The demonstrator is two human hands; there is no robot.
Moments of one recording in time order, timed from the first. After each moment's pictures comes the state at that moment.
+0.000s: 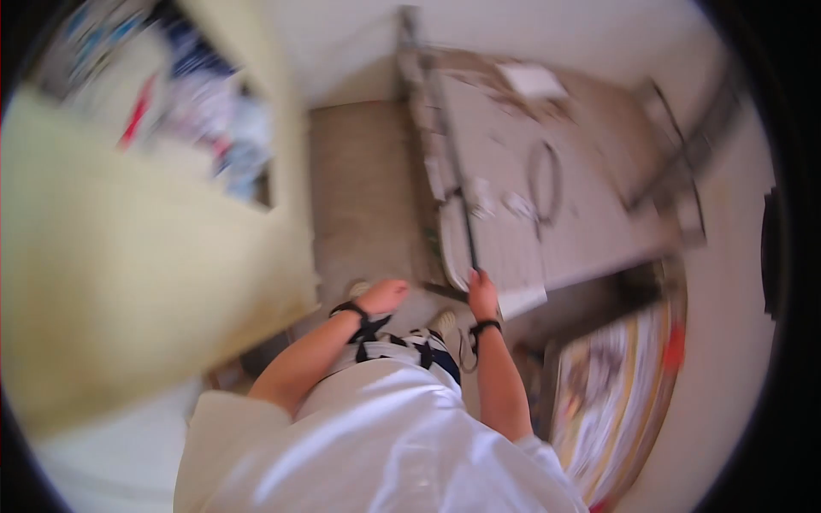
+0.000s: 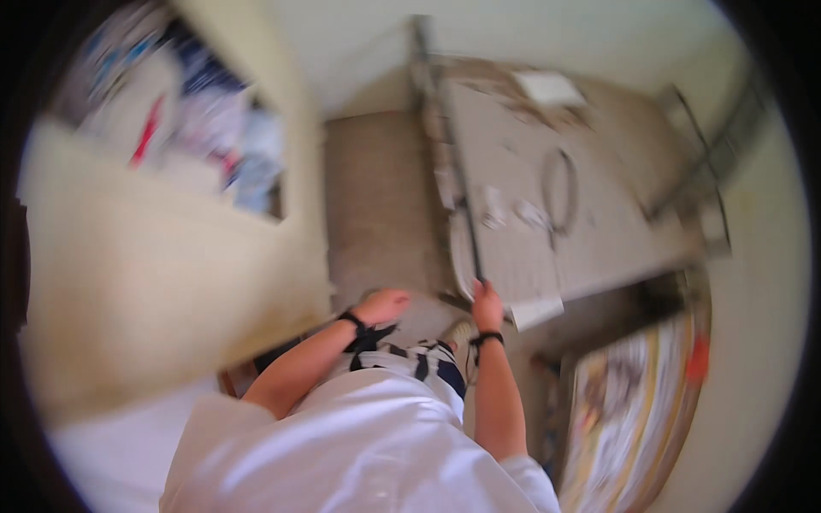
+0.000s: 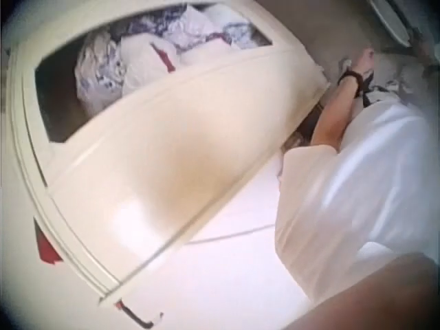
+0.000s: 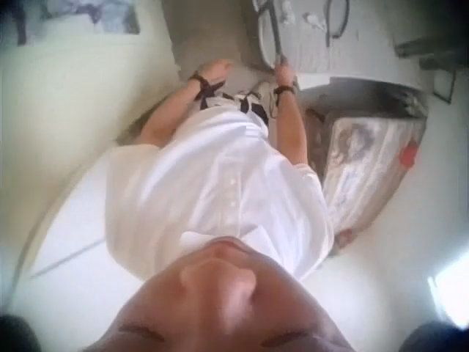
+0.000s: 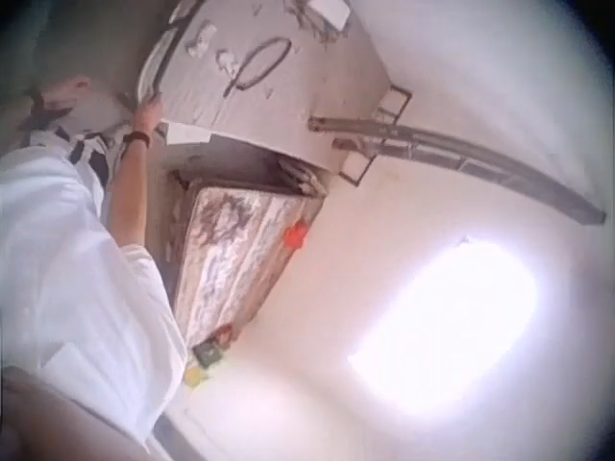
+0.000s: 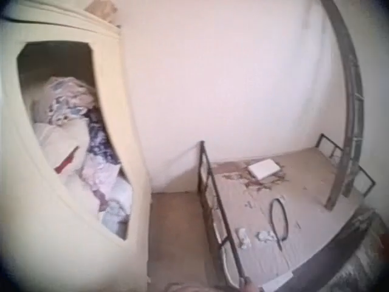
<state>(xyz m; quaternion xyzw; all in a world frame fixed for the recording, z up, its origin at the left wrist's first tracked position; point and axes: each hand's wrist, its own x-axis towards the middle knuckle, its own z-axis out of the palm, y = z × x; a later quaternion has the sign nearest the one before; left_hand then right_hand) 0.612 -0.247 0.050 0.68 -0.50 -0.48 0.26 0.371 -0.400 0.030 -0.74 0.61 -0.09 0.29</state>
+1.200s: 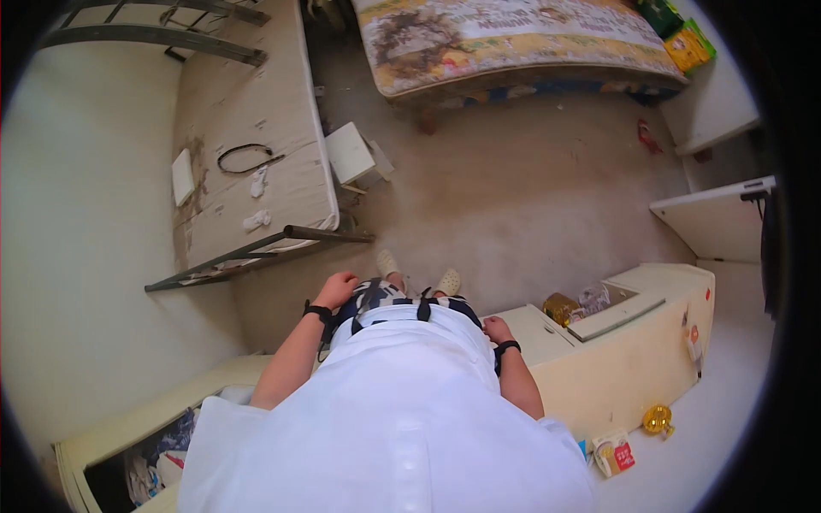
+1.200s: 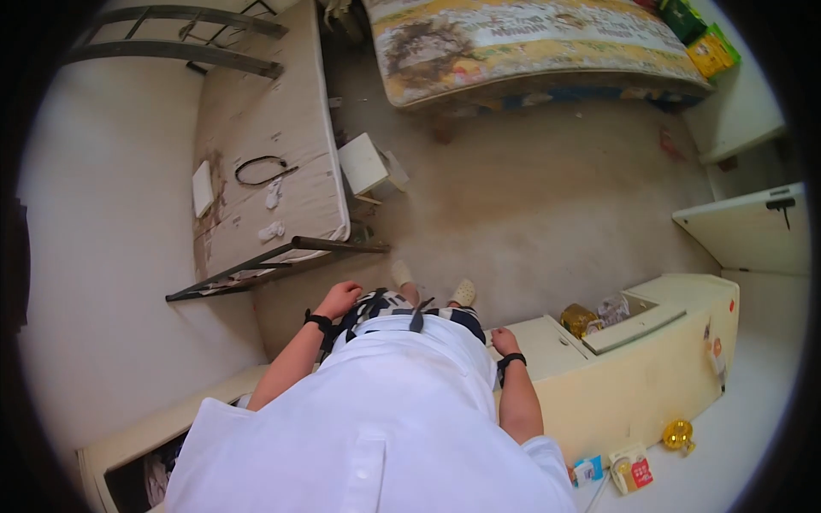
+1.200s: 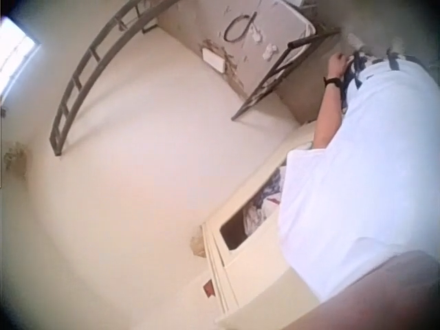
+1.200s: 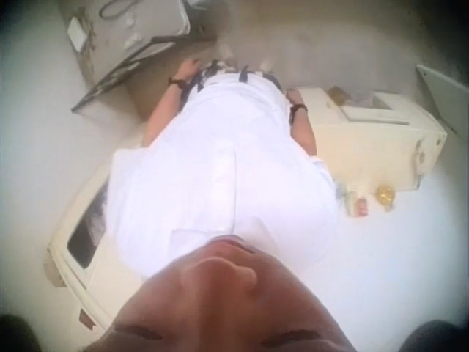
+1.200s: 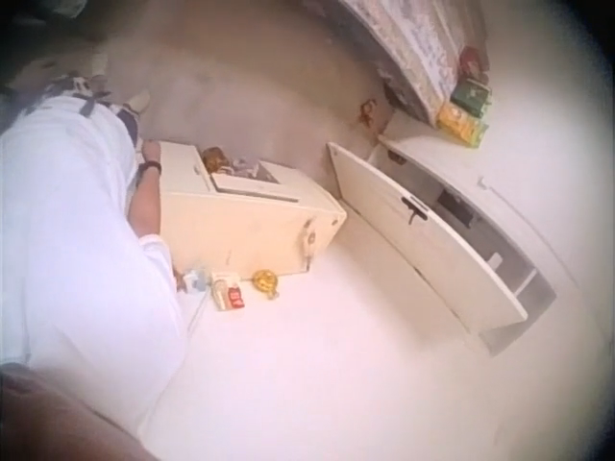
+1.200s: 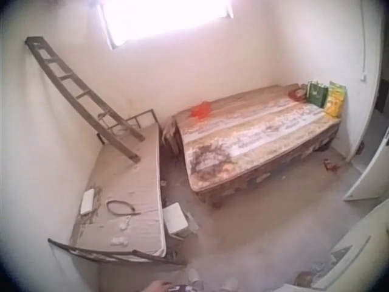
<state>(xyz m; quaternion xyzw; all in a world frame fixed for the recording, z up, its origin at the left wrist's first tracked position) 0.475 -0.217 0.078 0.35 -0.82 -0.40 -0.20 0.352 0.241 -0.117 0.04 0.78 -0.32 0.53</state>
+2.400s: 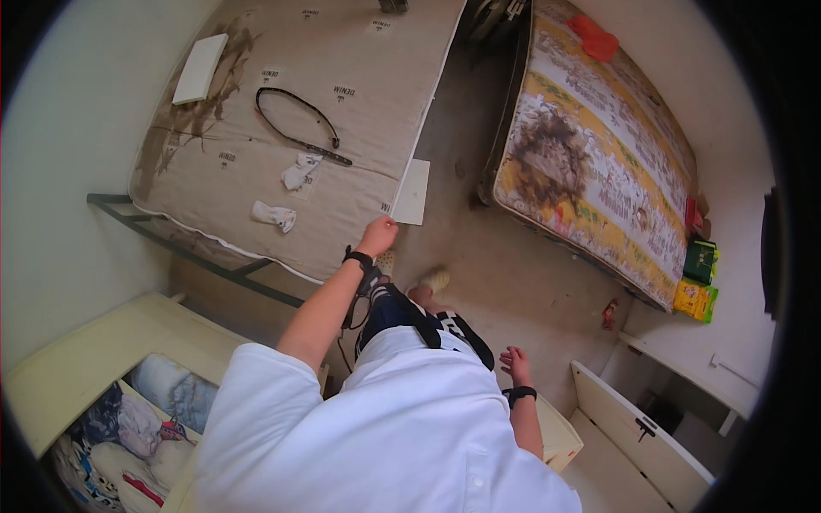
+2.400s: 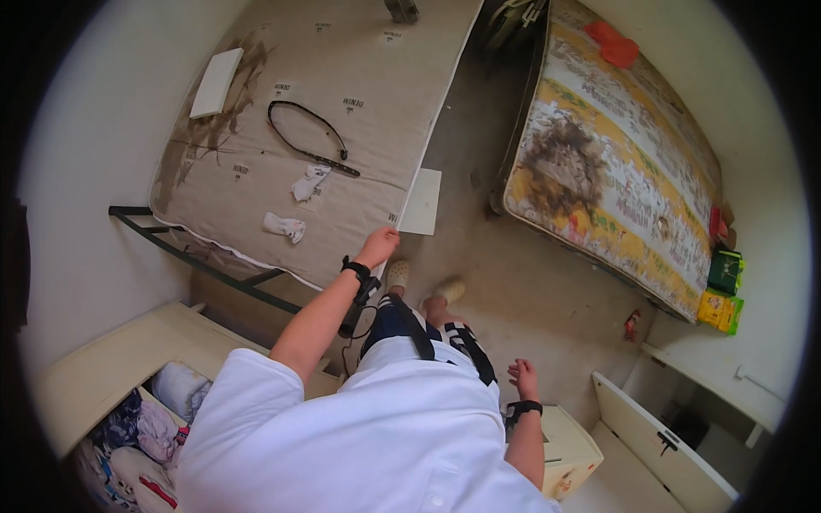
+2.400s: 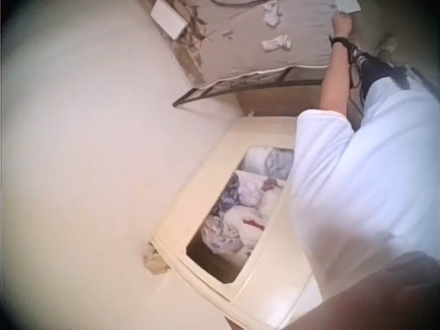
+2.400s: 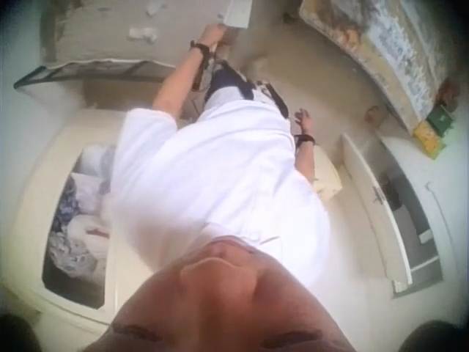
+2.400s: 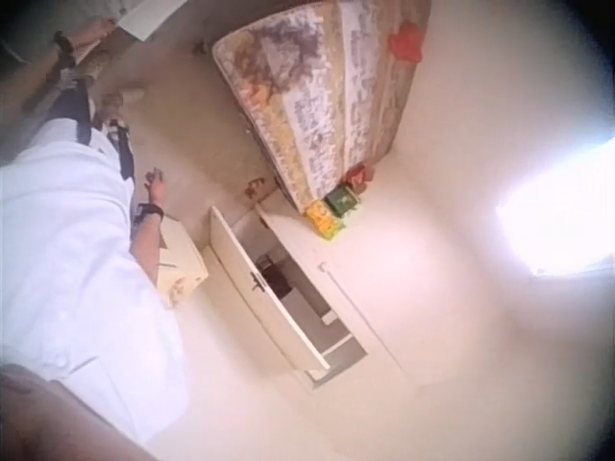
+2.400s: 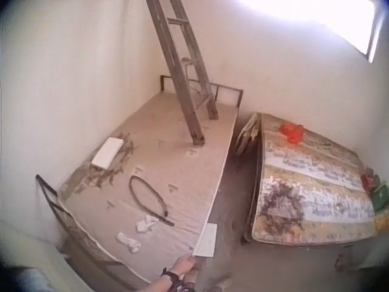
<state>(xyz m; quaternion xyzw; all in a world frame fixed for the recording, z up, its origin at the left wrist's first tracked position) 0.292 -0.522 -0.055 0.47 -0.65 -0.59 0.09 0.070 -0.054 0.086 0.10 0.82 -0.30 0.47</state>
